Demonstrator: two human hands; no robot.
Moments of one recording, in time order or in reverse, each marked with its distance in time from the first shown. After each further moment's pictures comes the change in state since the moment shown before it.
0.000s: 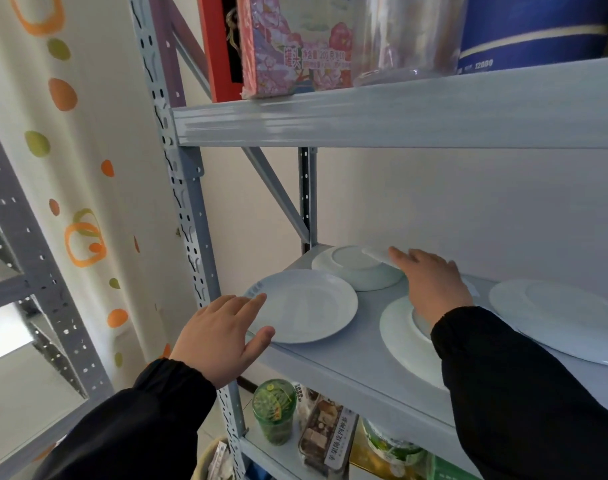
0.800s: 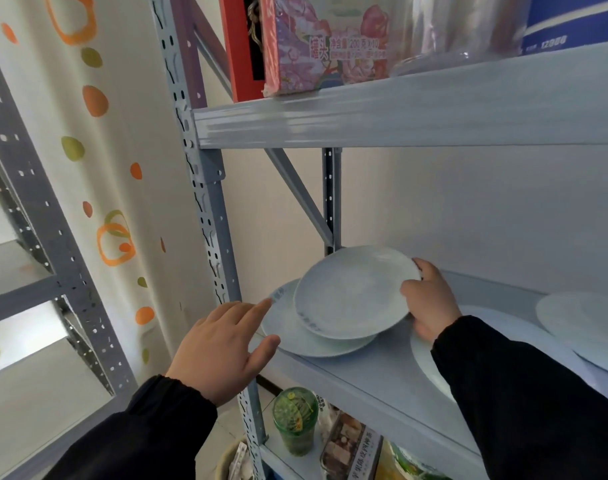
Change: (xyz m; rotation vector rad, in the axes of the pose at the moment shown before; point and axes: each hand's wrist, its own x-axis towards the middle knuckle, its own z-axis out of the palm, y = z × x) left_hand -0.007 -0.016 -0.005 -0.021 -0.002 -0.069; right_hand 0.019 -0.055 0.027 1.422 -0.022 0.438
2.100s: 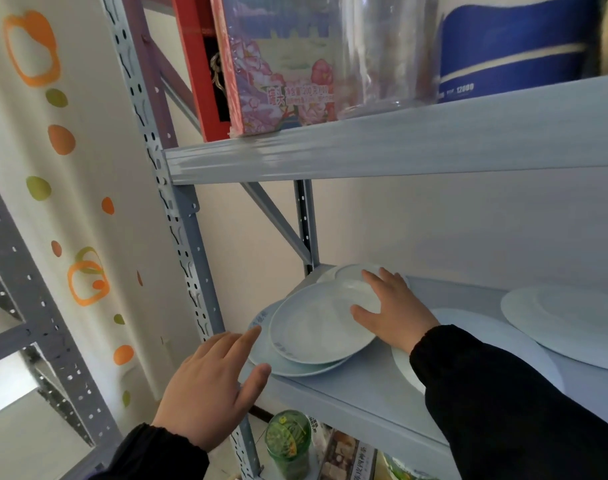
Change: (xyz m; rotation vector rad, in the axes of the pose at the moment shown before) left_hand -0.010 0.015 -0.014 -0.080 -0.010 0.015; right_hand -0.017 -0.006 -0.012 -0.881 -0.203 -0.313
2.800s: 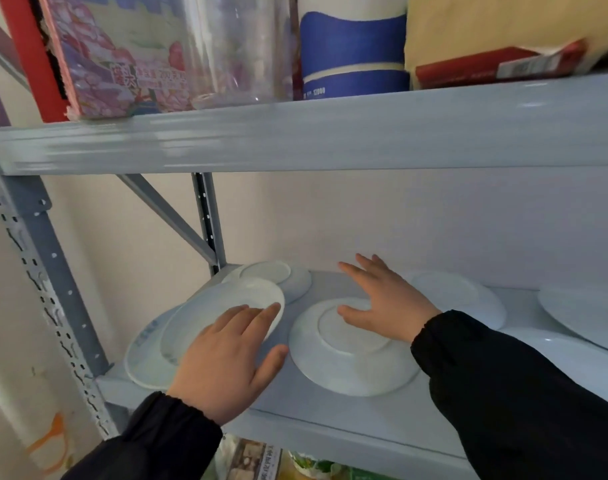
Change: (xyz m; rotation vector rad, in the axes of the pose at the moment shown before) left_hand 0.058 0.129 0.024 -0.141 0.030 0.351; right_hand -0.071 0.080 -0.102 -0.285 0.010 0.012
